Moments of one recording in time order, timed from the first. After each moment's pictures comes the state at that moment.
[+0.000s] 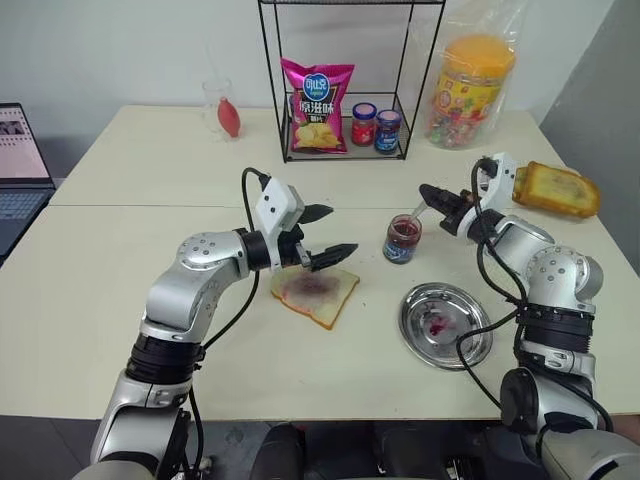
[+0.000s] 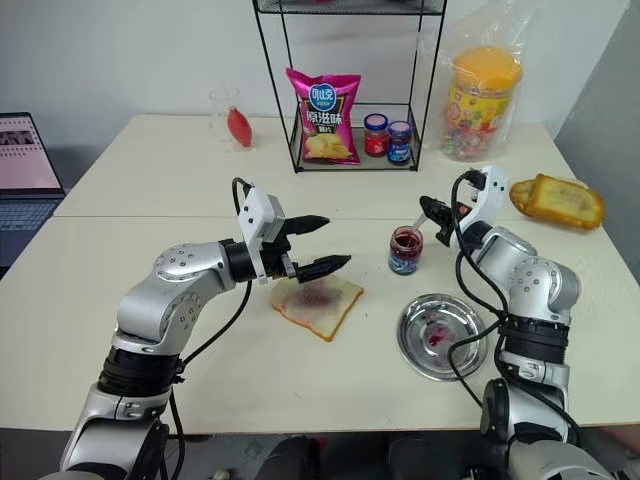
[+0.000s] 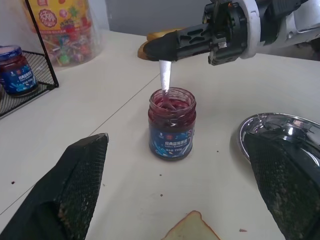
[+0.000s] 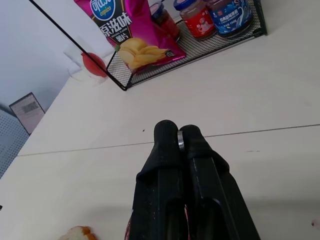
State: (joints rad) left arm -0.56 0.48 -0.08 -0.13 -0.39 0.53 -0.87; right arm -0.72 -0.25 -0.41 0.05 0.76 1.03 0.11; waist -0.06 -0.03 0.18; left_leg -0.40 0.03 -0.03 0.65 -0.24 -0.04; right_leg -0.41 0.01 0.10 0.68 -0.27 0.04
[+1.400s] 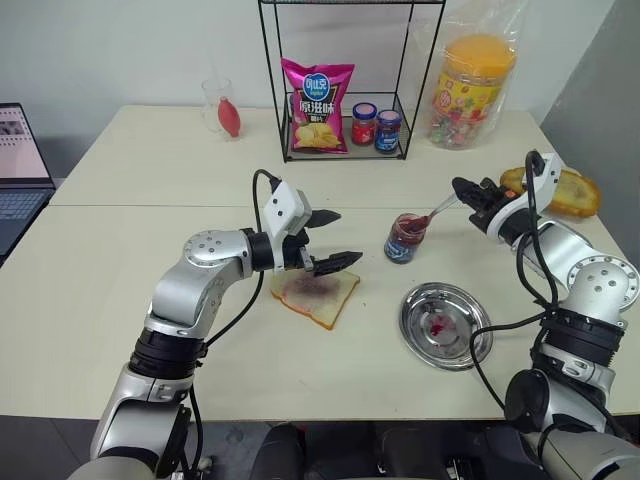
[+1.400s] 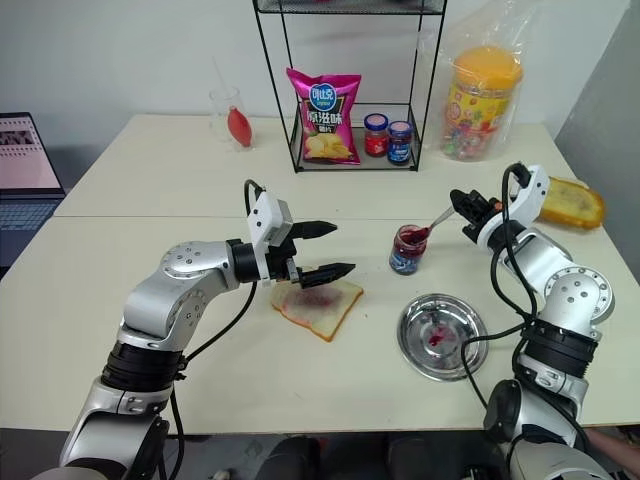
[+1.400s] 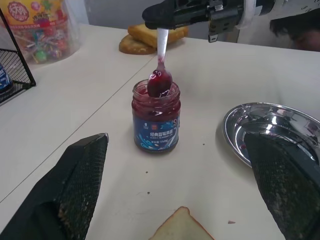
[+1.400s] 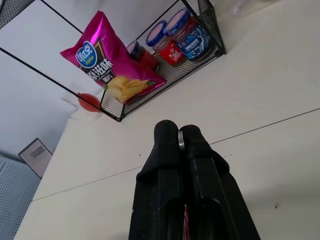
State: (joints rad) left arm -0.58 0.49 -0.11 -0.09 -0.38 0.51 -0.93; right arm -0.69 -0.28 -0.56 -0.02 0.98 1.09 -0.09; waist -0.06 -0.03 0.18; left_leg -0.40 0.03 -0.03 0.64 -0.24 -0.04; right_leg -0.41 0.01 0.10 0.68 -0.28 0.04
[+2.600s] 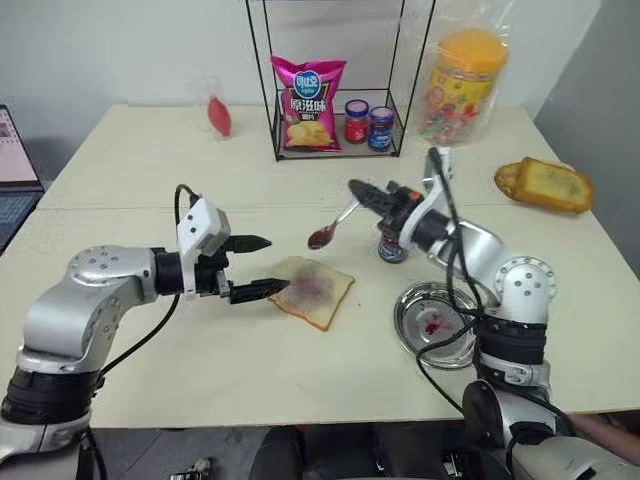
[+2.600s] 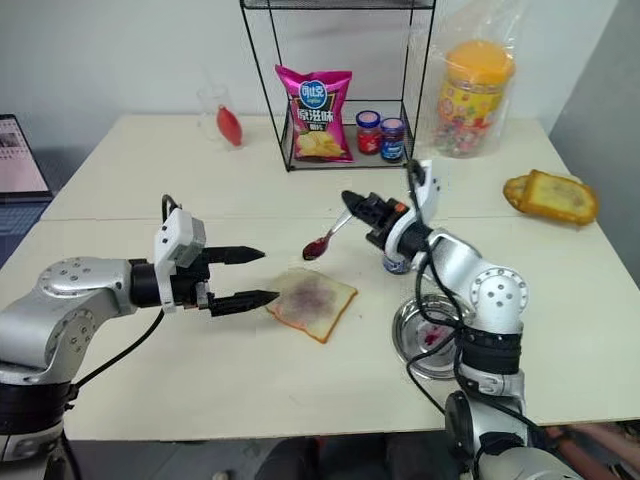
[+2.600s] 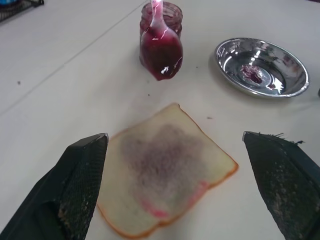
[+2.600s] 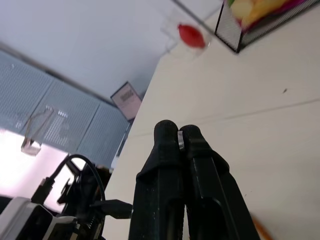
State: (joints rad) left arm -0.27 0.88 0.15 -0.30 -0.57 0.70 -1.08; right arm -0.69 -0.05 -0.20 -0.11 1.27 1.03 -0.23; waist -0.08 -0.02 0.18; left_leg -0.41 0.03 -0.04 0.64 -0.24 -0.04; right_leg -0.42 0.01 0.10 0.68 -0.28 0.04
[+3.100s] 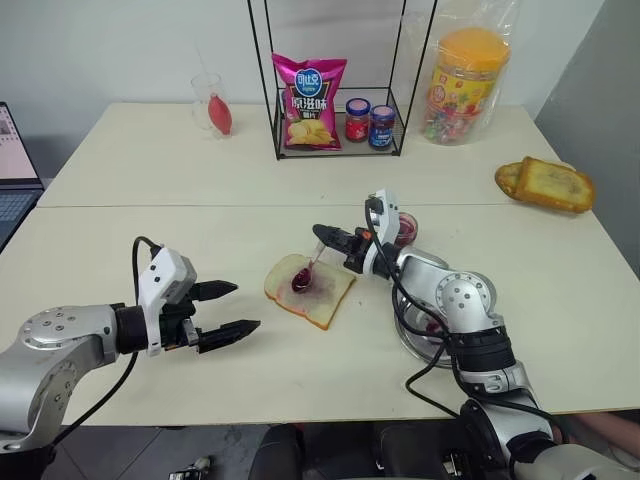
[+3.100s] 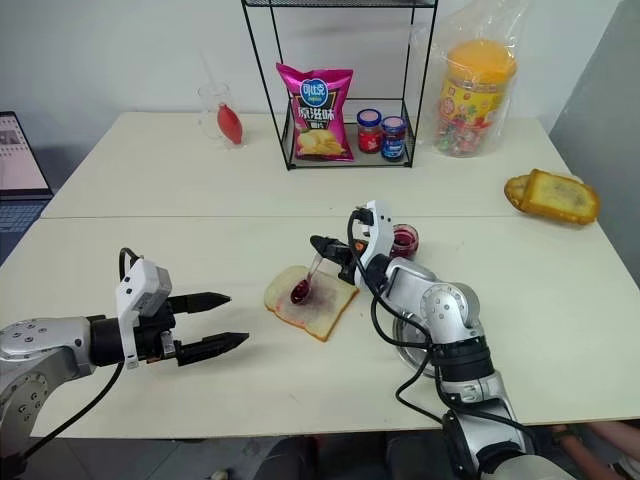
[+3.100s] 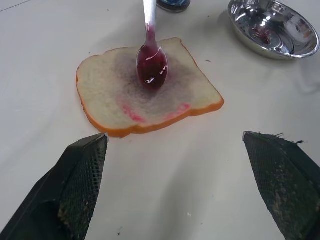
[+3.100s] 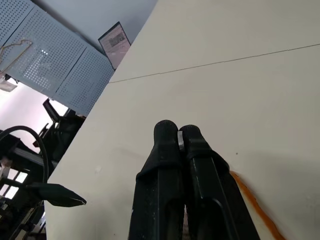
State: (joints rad) left arm 0.03 0.90 0.33 -0.44 -0.63 0.76 -1.00; right arm -0.64 -0.05 0.06 0.05 0.86 0.86 0.17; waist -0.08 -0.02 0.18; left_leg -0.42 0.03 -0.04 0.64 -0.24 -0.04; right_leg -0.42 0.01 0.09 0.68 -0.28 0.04
